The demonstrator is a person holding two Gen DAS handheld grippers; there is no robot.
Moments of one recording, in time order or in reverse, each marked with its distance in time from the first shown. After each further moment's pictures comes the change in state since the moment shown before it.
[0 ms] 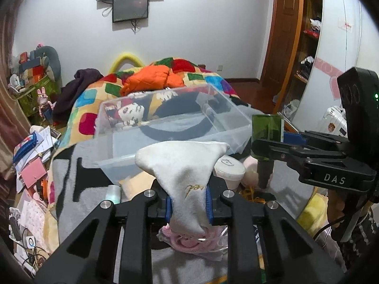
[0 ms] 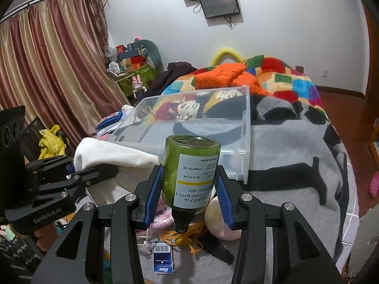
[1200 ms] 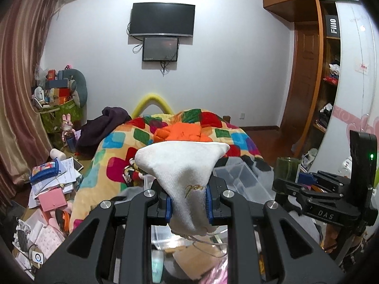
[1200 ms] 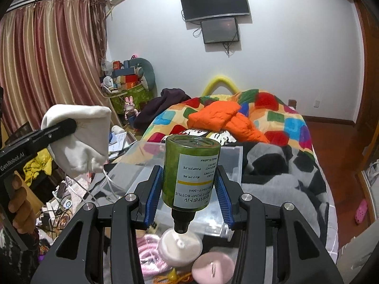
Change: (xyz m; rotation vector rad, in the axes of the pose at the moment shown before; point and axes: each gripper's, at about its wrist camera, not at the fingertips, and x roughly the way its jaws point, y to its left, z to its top) left arm -0.041 0.058 0.084 -0.092 -0.268 0.115; right arm -0.002 0.009 0.072 -0.078 -0.132 -0.085
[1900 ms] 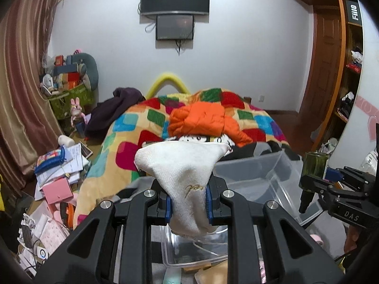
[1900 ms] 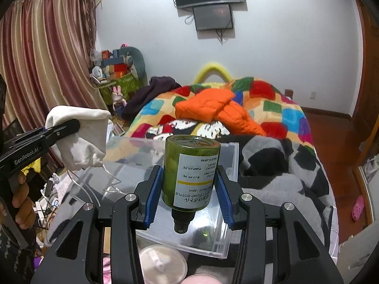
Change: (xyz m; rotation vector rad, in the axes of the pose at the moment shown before) left arm 0.090 0.024 -0.018 -0.007 0.141 0.102; right arm 0.060 -0.022 0.004 0.009 0.082 -0.044
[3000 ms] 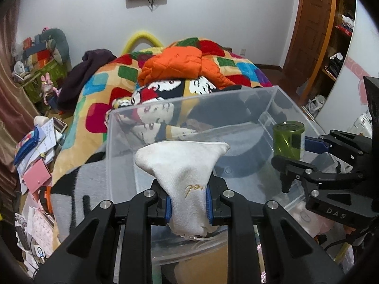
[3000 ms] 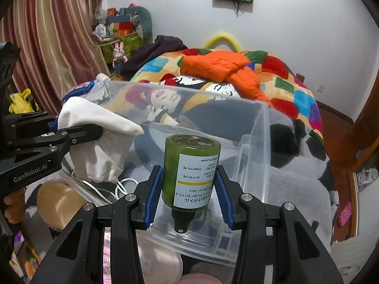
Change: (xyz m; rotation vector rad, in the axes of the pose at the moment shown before) left arm 0.062 -0.029 -0.042 0.091 0.271 -0.110; right arm 0.061 0.014 -0.027 -0.137 0.209 -0.023
